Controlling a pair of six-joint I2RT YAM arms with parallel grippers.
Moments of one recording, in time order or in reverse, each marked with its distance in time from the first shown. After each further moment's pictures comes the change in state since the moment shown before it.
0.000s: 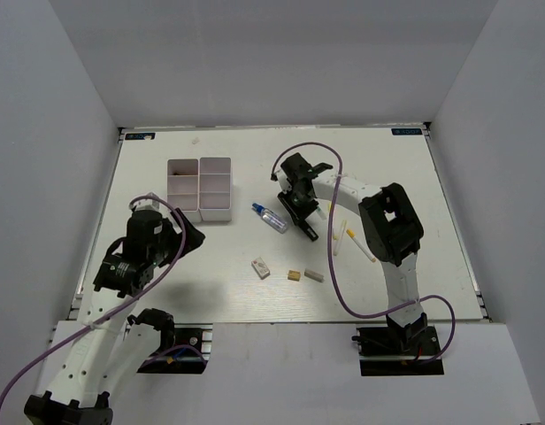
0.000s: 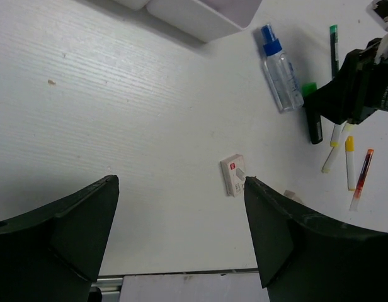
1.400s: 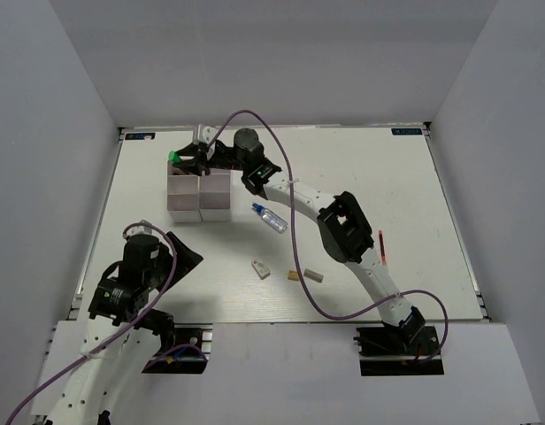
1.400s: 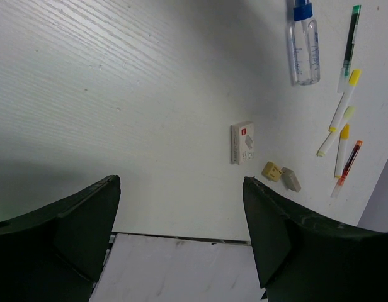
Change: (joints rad) left arm -0.004 -0.196 -0.119 -0.173 0.035 -0.195; right arm 0.210 0.343 0.592 1.208 -0.699 -0.100
